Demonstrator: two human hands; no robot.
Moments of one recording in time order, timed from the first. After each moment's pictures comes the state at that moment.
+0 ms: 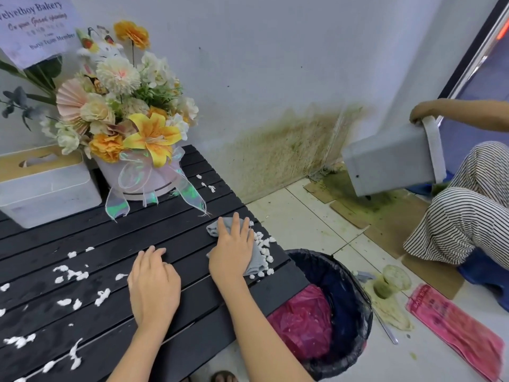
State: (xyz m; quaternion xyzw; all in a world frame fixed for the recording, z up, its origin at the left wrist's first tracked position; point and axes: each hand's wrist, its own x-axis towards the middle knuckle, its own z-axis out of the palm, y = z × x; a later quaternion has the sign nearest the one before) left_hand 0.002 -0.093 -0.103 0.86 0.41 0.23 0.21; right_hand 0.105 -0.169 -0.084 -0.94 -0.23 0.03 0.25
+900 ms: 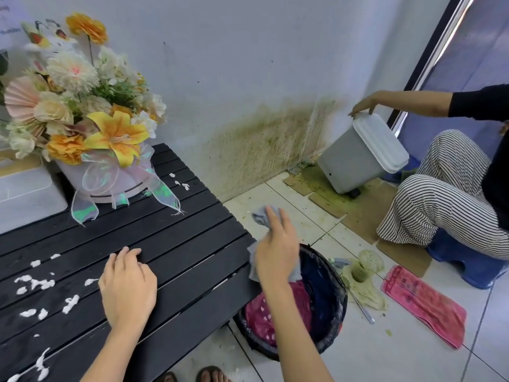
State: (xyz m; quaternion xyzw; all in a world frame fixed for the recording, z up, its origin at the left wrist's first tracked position) left_hand 0.004 -0.095 -0.103 0.87 0.39 0.24 0.17; right_hand 0.122 -0.277 -0.066 -0.87 -0.03 -0.21 0.45
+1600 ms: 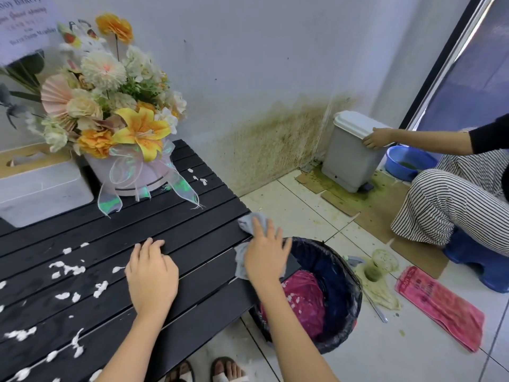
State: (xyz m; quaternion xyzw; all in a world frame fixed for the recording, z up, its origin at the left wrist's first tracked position) left_hand 0.002 -0.093 -0.106 0.87 0.38 0.24 0.18; right_hand 0.108 -0.243 -0.092 -0.97 -0.11 -0.01 0.21
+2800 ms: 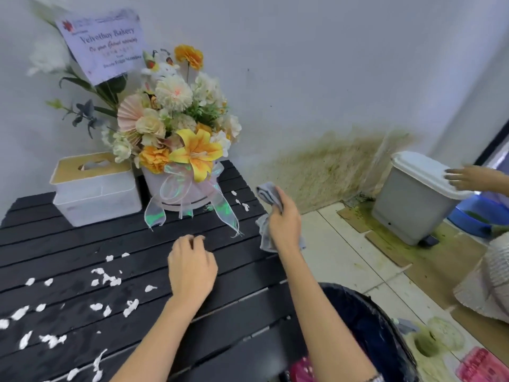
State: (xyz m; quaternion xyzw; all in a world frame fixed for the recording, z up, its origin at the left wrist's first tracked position) left_hand 0.051 -0.060 -0.085 0.89 0.39 0.18 0.12; right_hand 0.200 -0.154 -0.042 -0.80 -0.17 0.00 0.57
